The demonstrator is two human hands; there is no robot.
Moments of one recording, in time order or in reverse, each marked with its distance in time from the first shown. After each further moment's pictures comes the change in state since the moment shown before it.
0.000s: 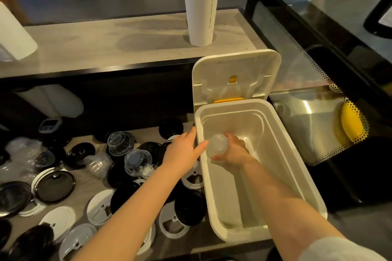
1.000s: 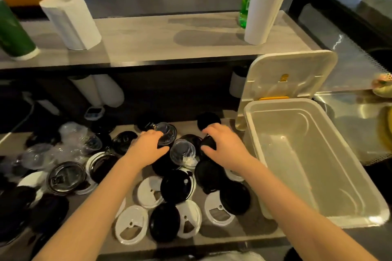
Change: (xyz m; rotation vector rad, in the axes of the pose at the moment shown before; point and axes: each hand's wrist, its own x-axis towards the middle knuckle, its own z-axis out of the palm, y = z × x) left_hand -0.048 -0.192 -0.103 0.300 -0.070 -0.182; right_hand -0.093 -0.158 0.069 -0.406 0.097 -0.681
